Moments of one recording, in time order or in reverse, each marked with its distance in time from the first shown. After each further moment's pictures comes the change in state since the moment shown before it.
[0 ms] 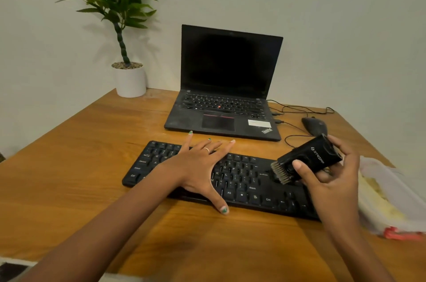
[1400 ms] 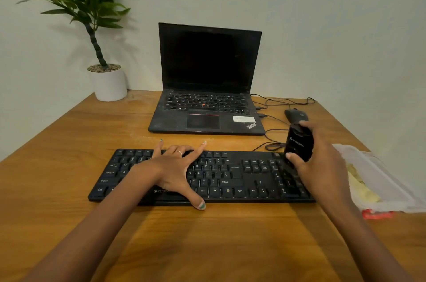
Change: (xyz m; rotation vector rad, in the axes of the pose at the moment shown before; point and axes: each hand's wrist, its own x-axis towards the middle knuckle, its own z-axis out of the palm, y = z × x) left_hand -0.004 -0.014 -0.007 -0.027 -0.202 -0.147; right_hand 0.029 -0.014 -0.012 -0.778 -0.035 -0.041
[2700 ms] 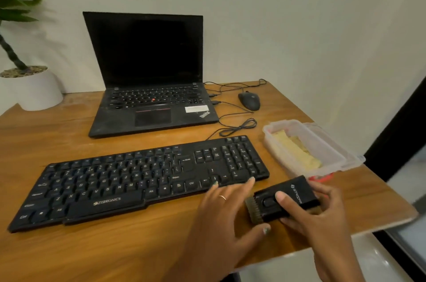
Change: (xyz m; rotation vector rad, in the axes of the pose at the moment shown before) left_hand -0.036 0.176 0.070 -0.524 0.460 0.414; right_hand -0.102 0.054 -0.037 0.837 0.151 0.657
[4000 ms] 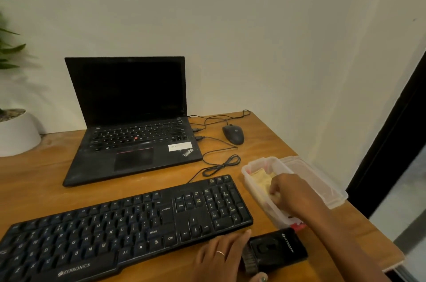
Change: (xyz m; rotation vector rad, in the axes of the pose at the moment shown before) left_hand 0.038 -0.004 0.044 0.252 -0.006 -0.016; right_hand 0.130 -0.054 0.016 -1.507 -0.340 -0.214
